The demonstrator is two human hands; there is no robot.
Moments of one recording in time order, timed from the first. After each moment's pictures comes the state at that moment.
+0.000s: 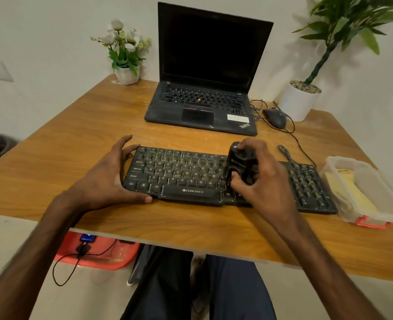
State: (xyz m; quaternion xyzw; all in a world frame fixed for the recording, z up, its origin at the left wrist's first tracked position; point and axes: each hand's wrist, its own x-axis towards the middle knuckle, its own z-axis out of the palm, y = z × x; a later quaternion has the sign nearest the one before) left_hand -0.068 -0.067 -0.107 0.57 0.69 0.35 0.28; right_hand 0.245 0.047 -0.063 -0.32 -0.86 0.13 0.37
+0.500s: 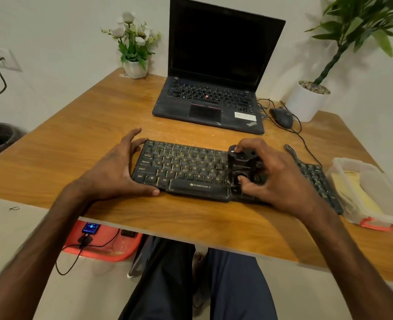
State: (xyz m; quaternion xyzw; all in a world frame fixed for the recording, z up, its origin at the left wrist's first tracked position) left_hand -0.066 -0.069 -0.104 0.58 0.69 0.34 0.26; right_hand 0.254 0.057 -0.042 -0.20 -0.93 0.15 0.25
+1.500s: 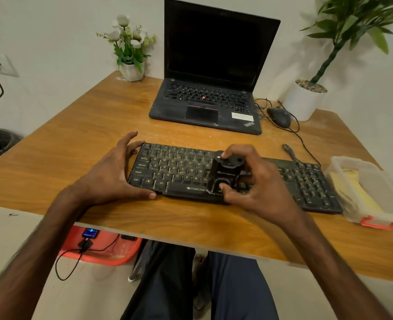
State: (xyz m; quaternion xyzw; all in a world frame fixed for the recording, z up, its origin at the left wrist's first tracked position) left_hand -0.069 -0.068 -0.106 0.58 0.69 0.33 0.26; right_hand 0.241 0.046 -0.065 -0.17 -0.89 0.27 0.33
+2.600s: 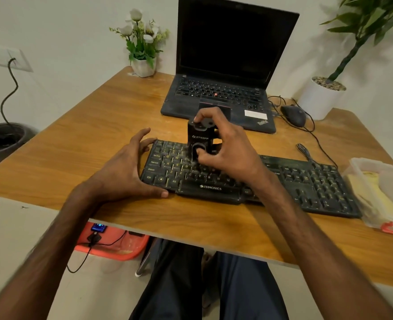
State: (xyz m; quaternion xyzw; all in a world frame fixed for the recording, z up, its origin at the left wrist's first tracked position) left_hand -0.069 -0.068 -0.105 0.57 0.70 0.34 0.28; right_hand 0.149 0.067 -0.046 -0.16 -0.91 0.25 0.29
